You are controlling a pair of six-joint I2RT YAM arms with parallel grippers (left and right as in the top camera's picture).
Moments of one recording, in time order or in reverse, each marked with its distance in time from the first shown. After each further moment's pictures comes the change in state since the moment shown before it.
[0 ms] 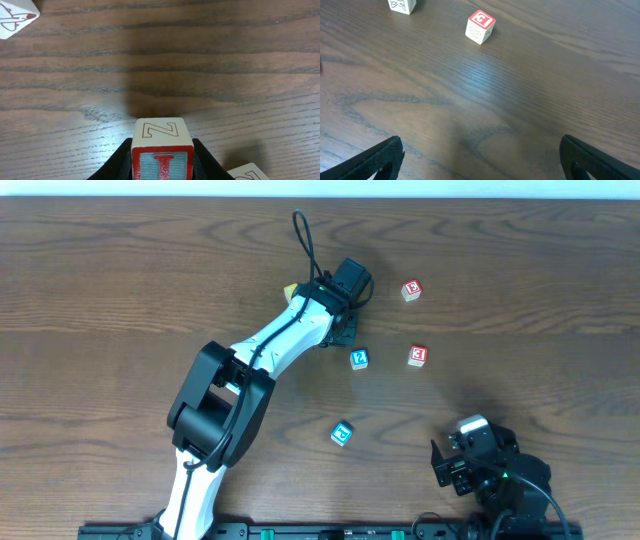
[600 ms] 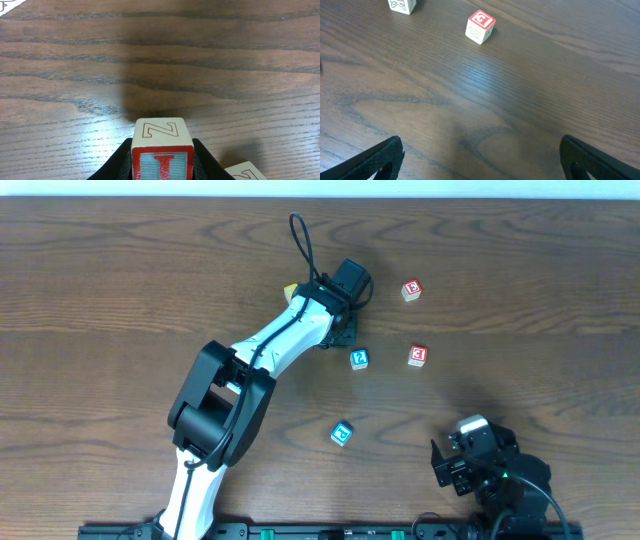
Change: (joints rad) left arm 0.000 0.008 0.000 -0.011 0.021 -0.043; right arm 0.000 0.000 0.000 0.000 0.000 0.000
